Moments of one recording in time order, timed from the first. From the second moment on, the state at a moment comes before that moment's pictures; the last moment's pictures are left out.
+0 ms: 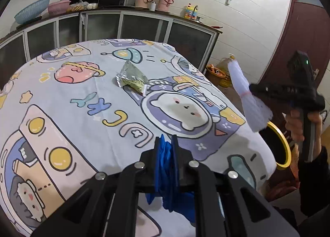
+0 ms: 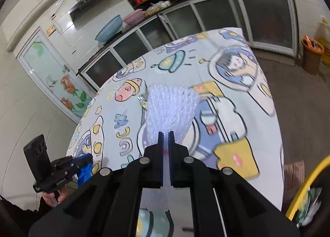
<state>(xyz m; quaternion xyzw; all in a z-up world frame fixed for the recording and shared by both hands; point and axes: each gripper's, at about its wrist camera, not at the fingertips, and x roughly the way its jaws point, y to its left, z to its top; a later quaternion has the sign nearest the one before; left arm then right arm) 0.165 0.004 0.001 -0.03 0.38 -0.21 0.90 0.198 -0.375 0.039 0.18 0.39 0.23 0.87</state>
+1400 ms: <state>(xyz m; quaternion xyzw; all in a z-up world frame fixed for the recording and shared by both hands) 0.212 0.063 -0.035 -0.09 0.40 -0.22 0.88 0.235 -0.324 0.004 0.18 0.43 0.26 0.84</state>
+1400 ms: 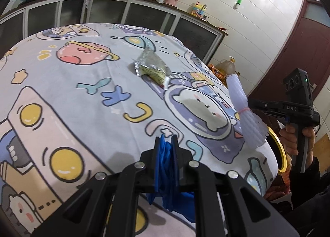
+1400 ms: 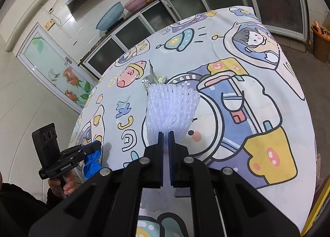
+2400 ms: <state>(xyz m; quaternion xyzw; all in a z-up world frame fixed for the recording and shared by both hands) 0.182 0.087 -0.022 -0.09 0.42 -0.18 0.89 0.203 -0.350 0.022 0.20 0.40 0.27 0.86</state>
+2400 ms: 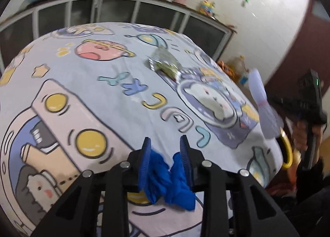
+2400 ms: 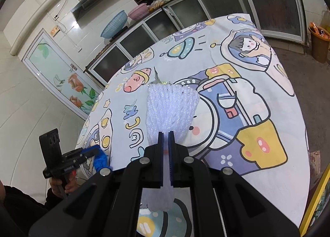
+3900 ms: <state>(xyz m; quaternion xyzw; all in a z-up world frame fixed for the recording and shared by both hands) 0.157 0.013 0.012 -0.03 0.43 -0.23 0.88 0.111 -0.440 0.034 0.25 0.34 0.21 0.88</state>
